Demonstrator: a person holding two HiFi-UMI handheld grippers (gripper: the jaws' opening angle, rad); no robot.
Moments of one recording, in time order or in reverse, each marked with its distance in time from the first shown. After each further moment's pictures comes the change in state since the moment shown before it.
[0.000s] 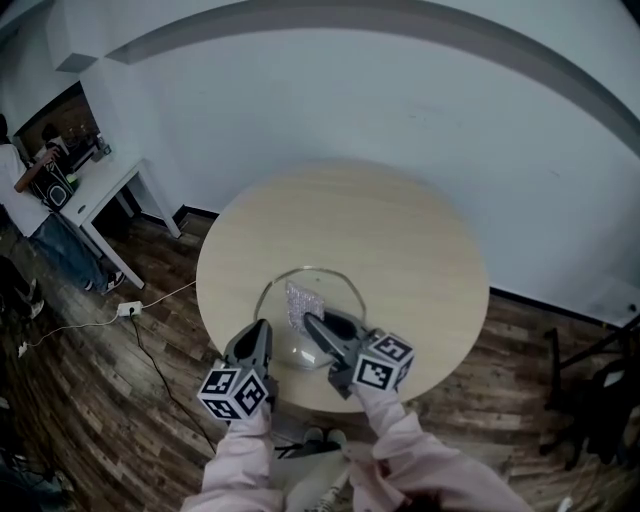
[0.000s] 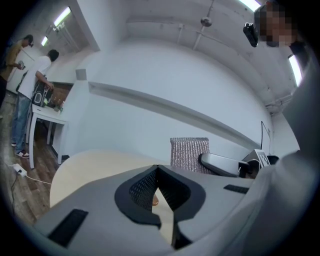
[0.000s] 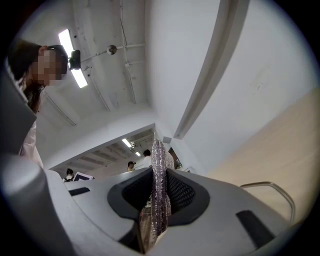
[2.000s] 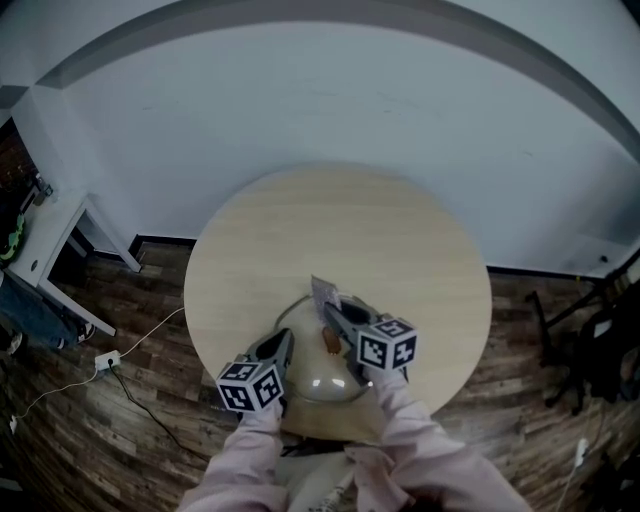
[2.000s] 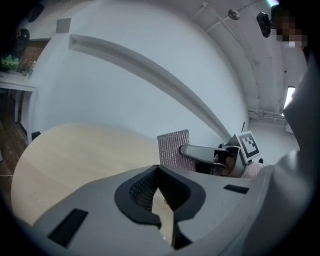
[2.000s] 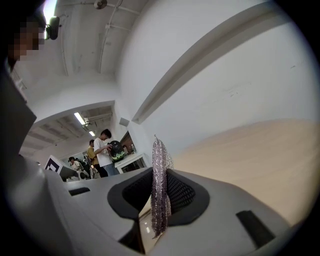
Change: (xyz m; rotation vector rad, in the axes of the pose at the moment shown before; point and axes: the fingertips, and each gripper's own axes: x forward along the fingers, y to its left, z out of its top) left arm 0.108 0.074 -0.030 -0.058 0.318 -0.313; right arm 0.074 -0.137 -0.013 -0.056 0.159 -0.540
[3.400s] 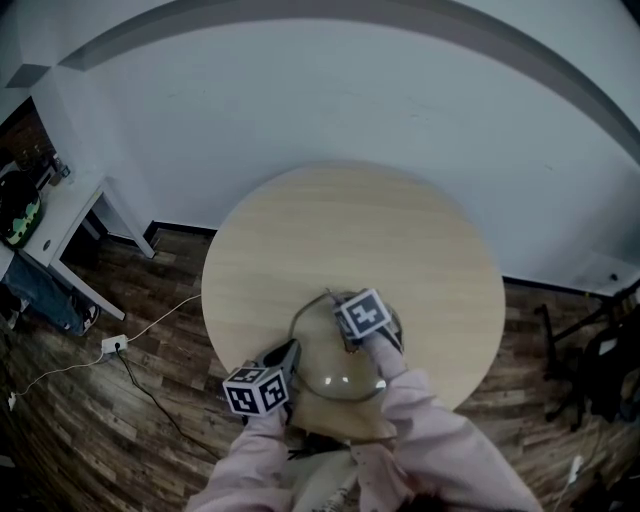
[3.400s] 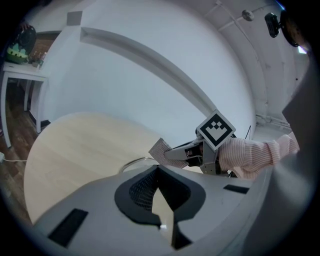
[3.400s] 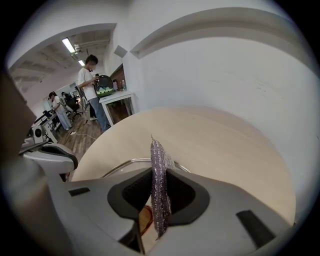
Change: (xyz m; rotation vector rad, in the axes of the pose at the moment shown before) left arm -0.026 0.023 -0.030 -0.101 0.060 0.045; right arm 0.060 -0.032 -0.052 -0.380 0.637 -0.233
